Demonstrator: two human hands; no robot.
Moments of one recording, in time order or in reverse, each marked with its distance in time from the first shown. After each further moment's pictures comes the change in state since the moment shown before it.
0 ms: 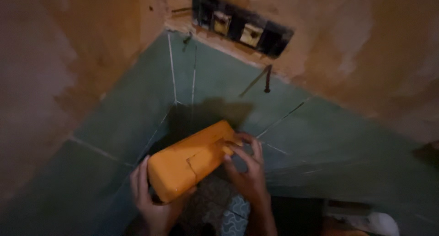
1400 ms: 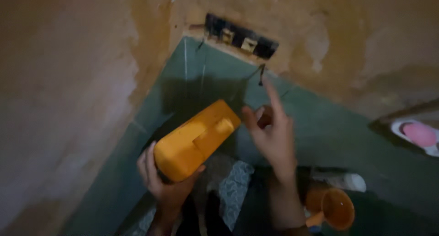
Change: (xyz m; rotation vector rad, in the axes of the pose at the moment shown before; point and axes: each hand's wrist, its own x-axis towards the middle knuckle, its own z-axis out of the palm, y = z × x) left_hand 0.040 0.089 -0.073 0.076 0.004 0.083; right_hand 0.096 -0.126 -0.098 -0.051 0.013 0.278
